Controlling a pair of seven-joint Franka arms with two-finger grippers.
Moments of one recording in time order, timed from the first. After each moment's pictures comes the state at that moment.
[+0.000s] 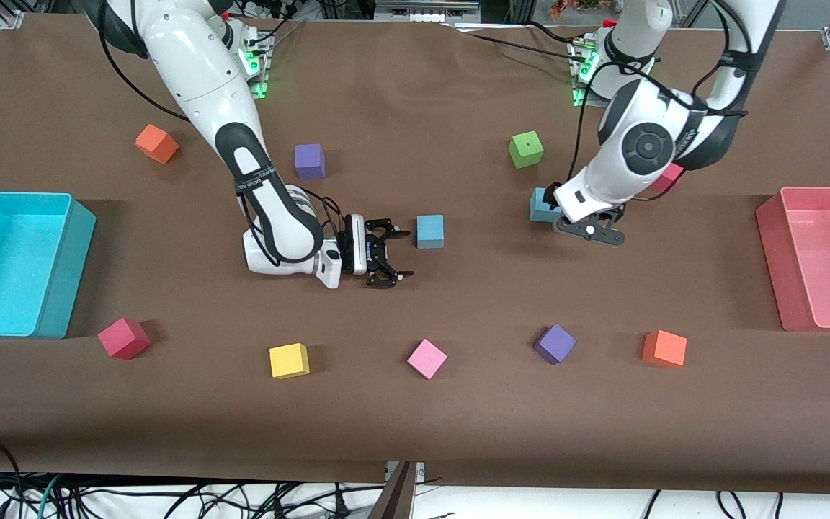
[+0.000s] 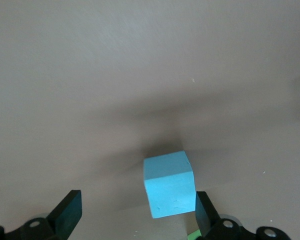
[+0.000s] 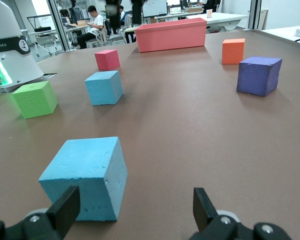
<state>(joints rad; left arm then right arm) -0.05 0.15 -0.34 -2.24 -0.01 2.21 -0.13 0.45 0.85 0.06 -1.66 1.56 2.14 -2.33</state>
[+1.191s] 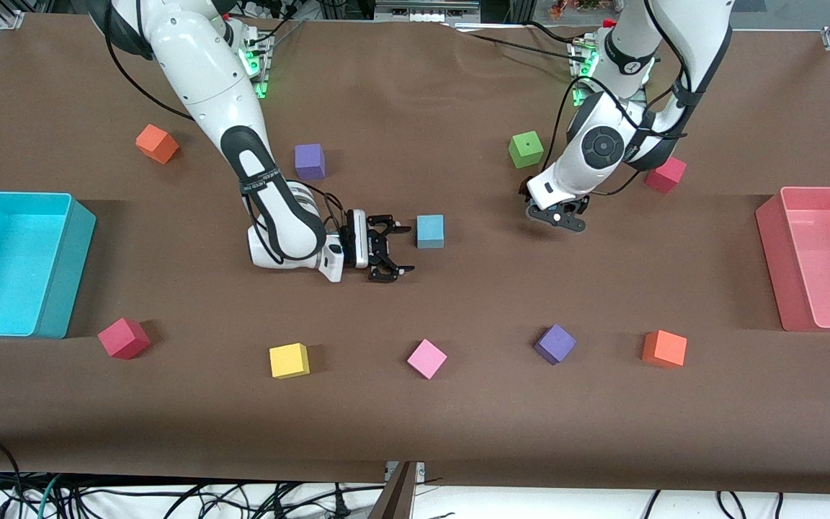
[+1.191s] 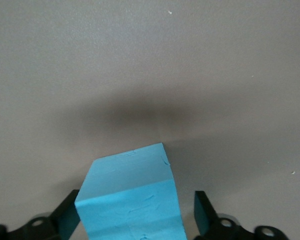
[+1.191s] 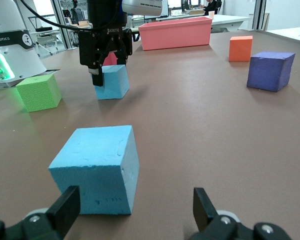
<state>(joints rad) -0.07 0.27 -0.37 -2.44 -0.01 2.55 -0.15 0.47 0.86 0.07 -1.70 1.61 2.14 -2.40</state>
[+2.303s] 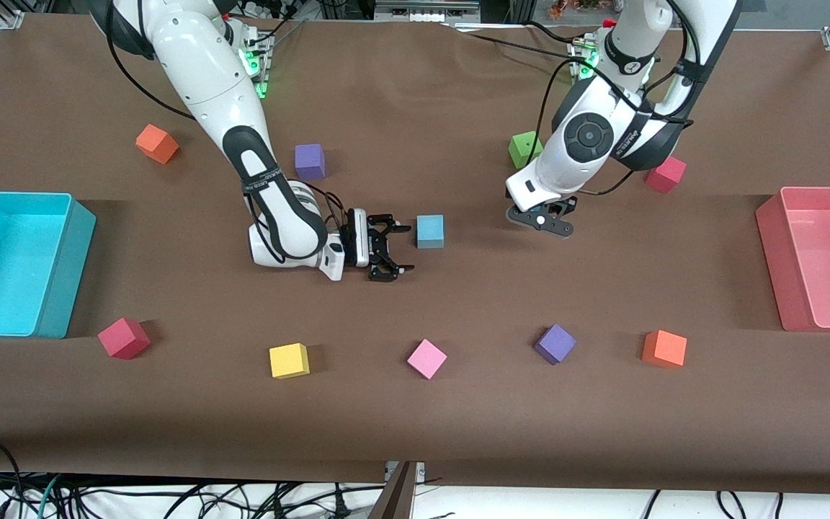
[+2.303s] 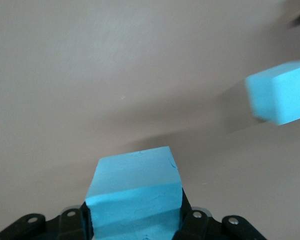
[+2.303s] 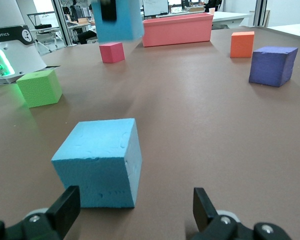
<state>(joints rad) -0.13 0.23 -0.42 -2.07 -0.03 2.17 -0.26 0.47 0.86 0.06 -1.71 1.62 2.15 -2.41</state>
